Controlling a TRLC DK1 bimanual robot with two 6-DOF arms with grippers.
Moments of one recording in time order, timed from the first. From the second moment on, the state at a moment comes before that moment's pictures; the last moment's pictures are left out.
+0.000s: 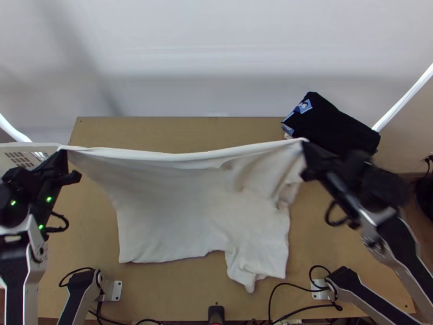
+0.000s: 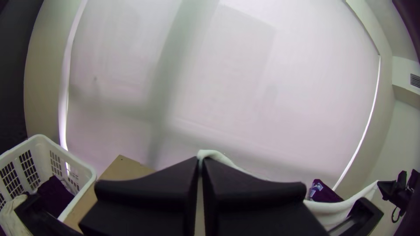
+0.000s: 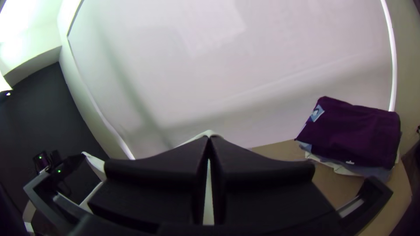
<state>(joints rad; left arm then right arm) 0.25 0.68 0.84 -0.18 0.22 -0.30 0.49 0.89 0.95 -0.12 0.03 0.48</state>
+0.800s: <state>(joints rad) 0.24 1.57 1.13 -0.01 0.17 -0.30 0.33 1.72 1.34 0.02 -0.04 0.52</state>
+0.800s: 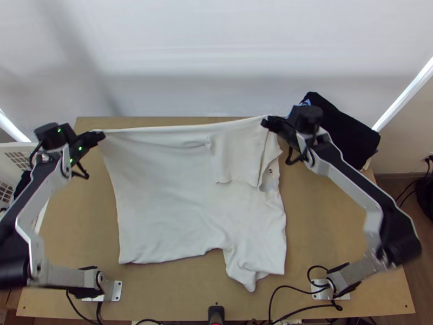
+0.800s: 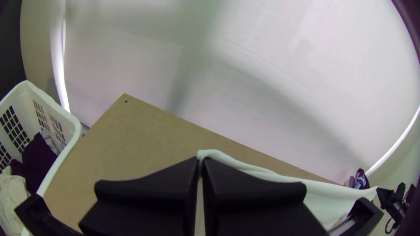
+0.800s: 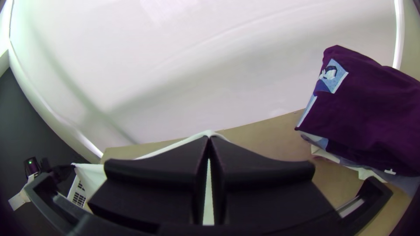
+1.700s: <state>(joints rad) 0.19 1.94 1.57 -0.41 0.09 -0.36 0.32 2.29 2.17 -0.63 -0.02 0.65</state>
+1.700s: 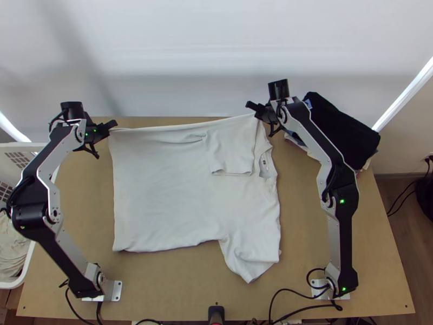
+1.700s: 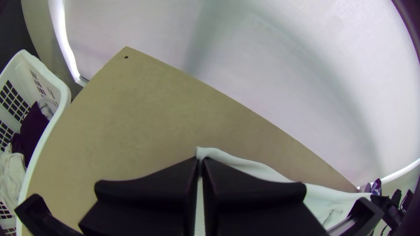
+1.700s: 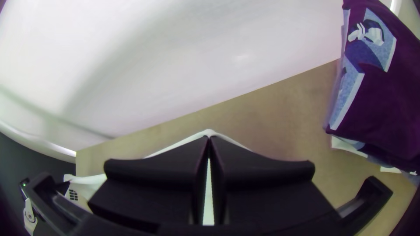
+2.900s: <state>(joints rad) 0.22 1.59 1.11 -0.43 0.15 -0.39 0.37 1.90 1.61 -0.61 0.04 0.62</state>
